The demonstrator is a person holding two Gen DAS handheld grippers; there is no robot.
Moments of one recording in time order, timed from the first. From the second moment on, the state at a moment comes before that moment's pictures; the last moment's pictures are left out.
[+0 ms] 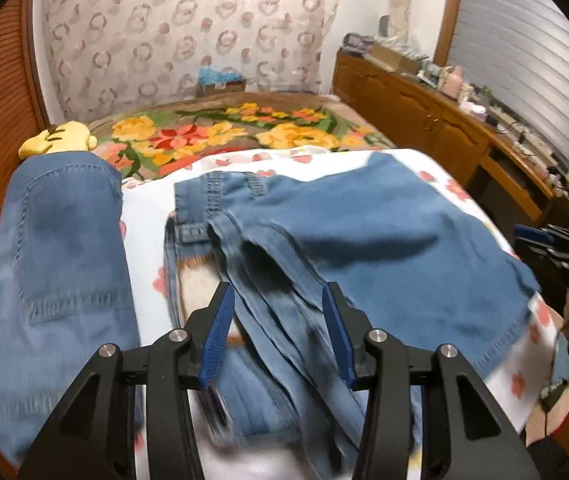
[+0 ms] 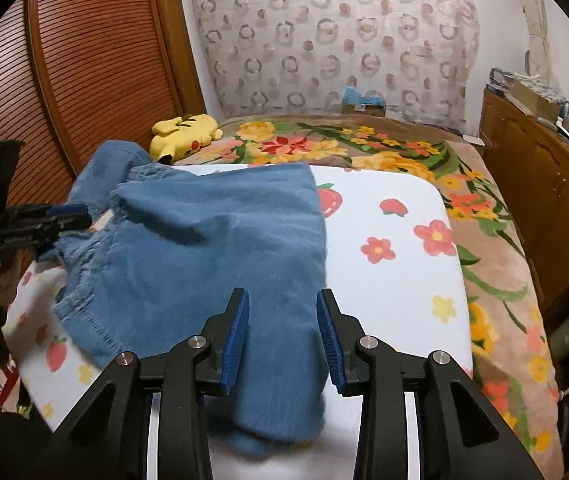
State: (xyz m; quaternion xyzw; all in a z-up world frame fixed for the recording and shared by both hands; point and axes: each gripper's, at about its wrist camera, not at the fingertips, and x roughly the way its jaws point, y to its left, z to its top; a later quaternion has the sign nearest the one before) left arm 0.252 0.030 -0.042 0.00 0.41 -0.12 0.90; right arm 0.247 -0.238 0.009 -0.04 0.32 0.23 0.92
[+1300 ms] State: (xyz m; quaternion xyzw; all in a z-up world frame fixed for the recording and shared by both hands) left arm 0.273 0.030 -0.011 0.01 0.39 -0.11 0.91; right arm 0.286 -0.243 0.003 0.00 0.35 0.22 0.91
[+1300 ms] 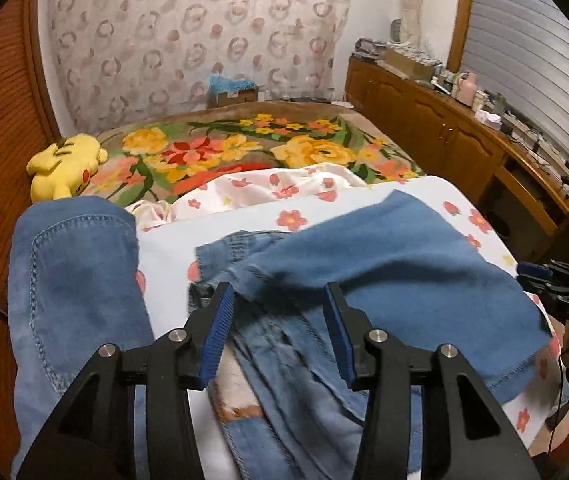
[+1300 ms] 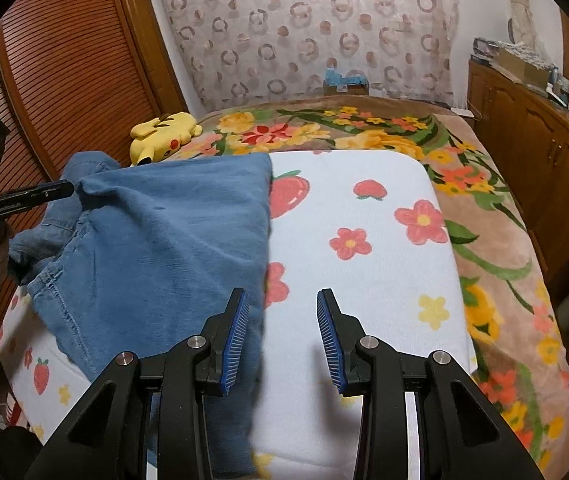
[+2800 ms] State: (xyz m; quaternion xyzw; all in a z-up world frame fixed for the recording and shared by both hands) left arm 0.181 0.088 -0.010 -0.02 0.35 -0.09 0.93; right arm 0.268 -0.101 0.101 0.01 0.25 0.34 0.91
